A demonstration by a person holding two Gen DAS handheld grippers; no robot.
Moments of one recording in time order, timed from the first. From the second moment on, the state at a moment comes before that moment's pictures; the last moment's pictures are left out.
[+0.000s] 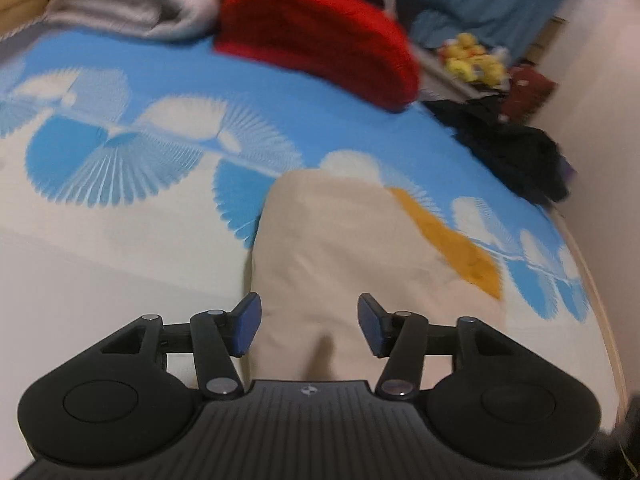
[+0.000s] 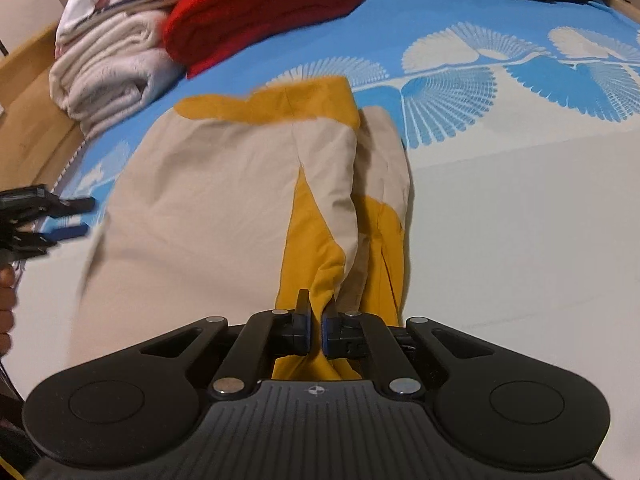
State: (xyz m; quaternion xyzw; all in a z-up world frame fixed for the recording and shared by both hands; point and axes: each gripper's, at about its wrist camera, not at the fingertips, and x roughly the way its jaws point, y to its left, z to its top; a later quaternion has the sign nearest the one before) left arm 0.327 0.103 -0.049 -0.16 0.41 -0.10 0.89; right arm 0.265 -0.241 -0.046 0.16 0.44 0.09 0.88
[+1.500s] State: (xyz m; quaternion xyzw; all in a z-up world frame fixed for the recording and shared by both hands) left arm -0.016 0.007 0.031 0.03 0.24 -0.03 0.97; right arm -0.006 -0.196 0.069 0.02 0.16 0.01 0.99
